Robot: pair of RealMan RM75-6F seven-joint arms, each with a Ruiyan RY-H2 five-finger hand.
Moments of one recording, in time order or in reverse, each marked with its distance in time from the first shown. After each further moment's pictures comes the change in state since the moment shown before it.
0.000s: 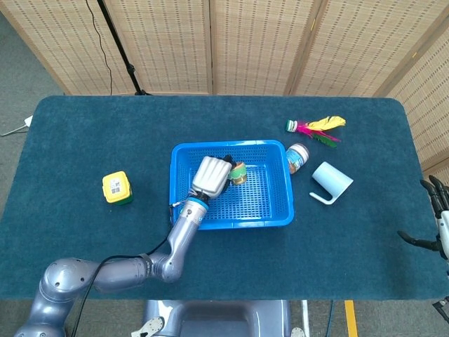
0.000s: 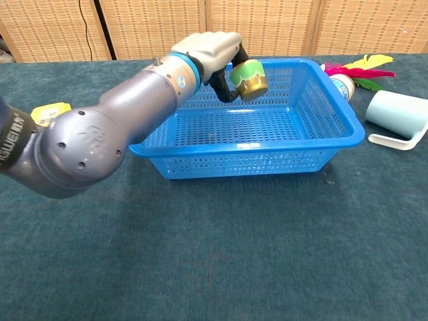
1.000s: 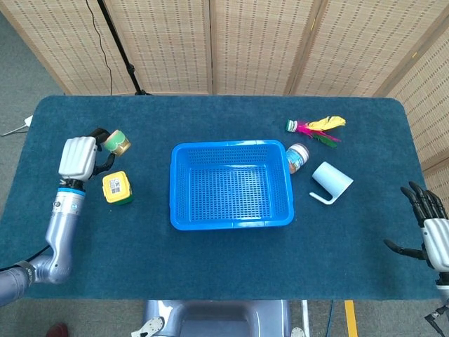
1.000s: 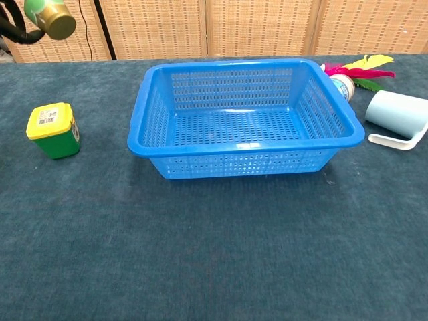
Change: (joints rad) left arm 0.464 0.550 0.102 -0.222 0.180 0.116 -0.479; right arm -0.014 0.020 -0.037 -0.094 -0.104 0.061 -0.078
